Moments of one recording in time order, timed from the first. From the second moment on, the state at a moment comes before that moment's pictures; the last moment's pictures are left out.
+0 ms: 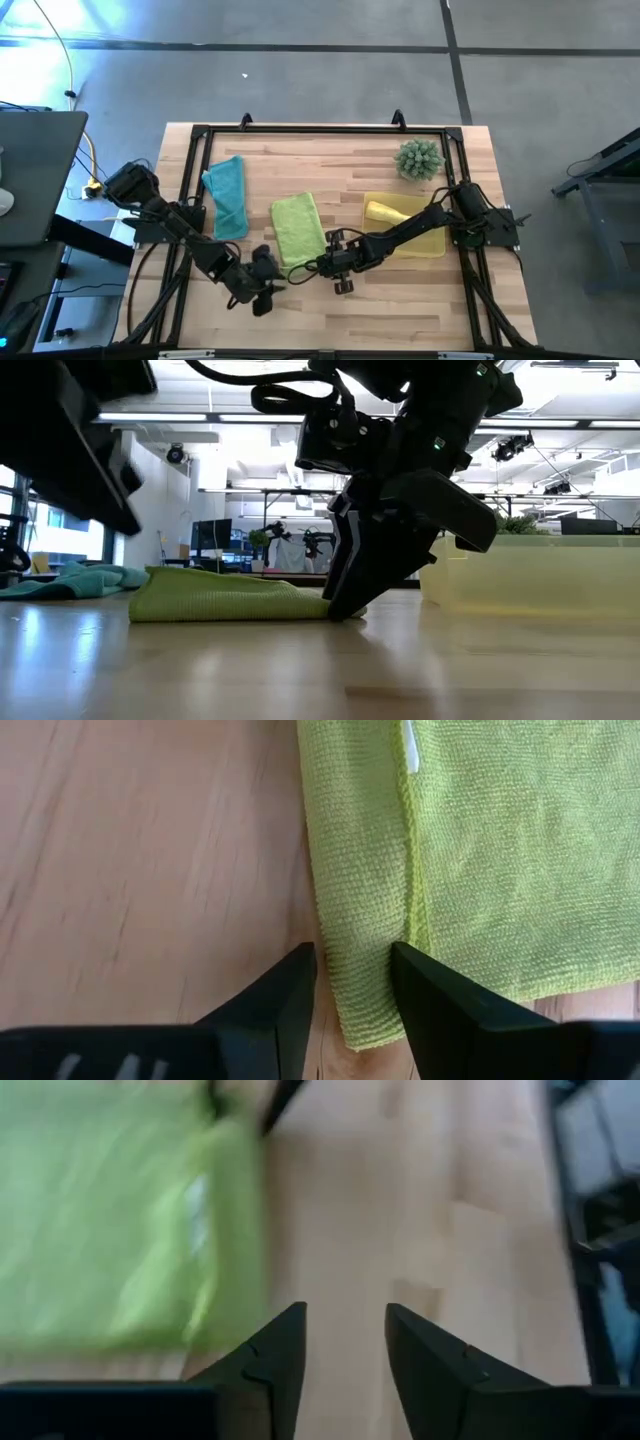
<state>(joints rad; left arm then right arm) -0.58 1.58 0.71 0.04 -0.42 -0.77 0.33 2.08 1.29 -0.33 0.20 0.05</state>
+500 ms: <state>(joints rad) -0.51 1.73 0.71 0.18 -0.45 -0.52 0.33 2.08 1.29 -0.32 0.19 0.05</state>
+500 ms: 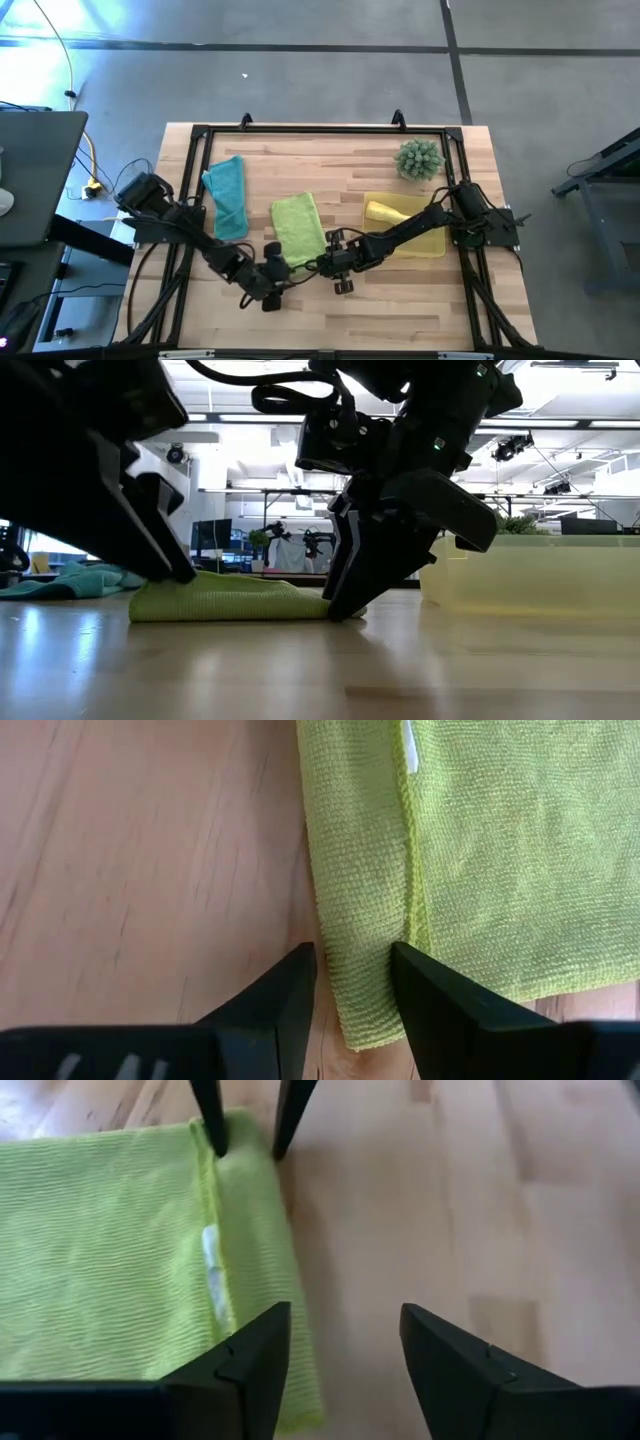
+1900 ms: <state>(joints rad) -0.54 1.81 0.71 0.06 -0.52 -0.77 0.33 2.08 1.29 -0.32 0.18 0.02</state>
